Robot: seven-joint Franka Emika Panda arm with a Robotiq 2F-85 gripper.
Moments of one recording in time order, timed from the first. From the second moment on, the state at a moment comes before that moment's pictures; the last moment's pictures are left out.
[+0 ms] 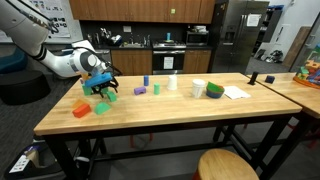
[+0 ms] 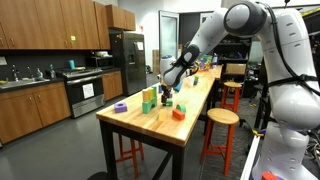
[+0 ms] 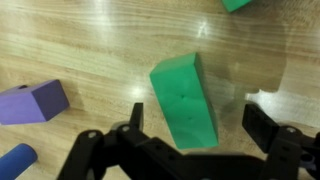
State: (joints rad) arm -0.06 0.33 -0.08 -2.05 -0.34 2.59 -0.25
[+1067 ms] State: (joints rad) arm -0.08 0.33 -0.07 -2.05 -0.33 2.62 -0.33
